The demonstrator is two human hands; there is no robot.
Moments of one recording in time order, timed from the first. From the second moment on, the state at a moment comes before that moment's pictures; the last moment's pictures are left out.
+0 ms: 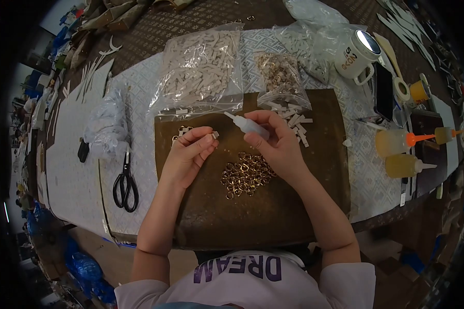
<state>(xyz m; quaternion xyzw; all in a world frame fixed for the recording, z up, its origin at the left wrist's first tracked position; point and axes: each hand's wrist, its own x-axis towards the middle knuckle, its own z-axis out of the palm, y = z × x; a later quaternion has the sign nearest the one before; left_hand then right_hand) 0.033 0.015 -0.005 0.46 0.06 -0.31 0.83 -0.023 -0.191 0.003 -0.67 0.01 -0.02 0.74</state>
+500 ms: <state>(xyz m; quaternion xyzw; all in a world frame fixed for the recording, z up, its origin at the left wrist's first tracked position) 0.035 0.019 -0.005 0.48 0.07 -0.32 0.82 -0.027 -0.189 0.014 -0.78 -0.05 -0.07 0.62</state>
